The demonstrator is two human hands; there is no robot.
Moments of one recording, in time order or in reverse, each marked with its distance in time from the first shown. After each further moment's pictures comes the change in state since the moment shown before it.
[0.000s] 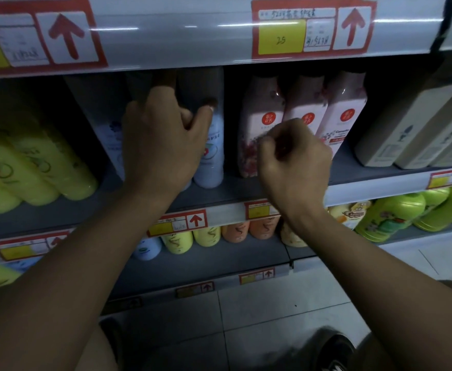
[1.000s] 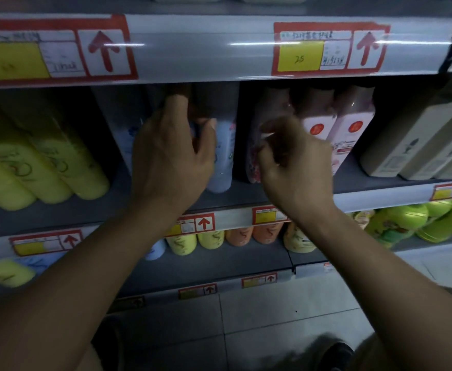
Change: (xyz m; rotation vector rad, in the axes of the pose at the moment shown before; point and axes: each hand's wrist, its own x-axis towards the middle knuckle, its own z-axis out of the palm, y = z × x) left_hand -0.014 -0.009 -0.015 -0.024 0.028 0.158; right_hand 0.010 -0.017 -0.007 -0.054 -0.194 -0.183
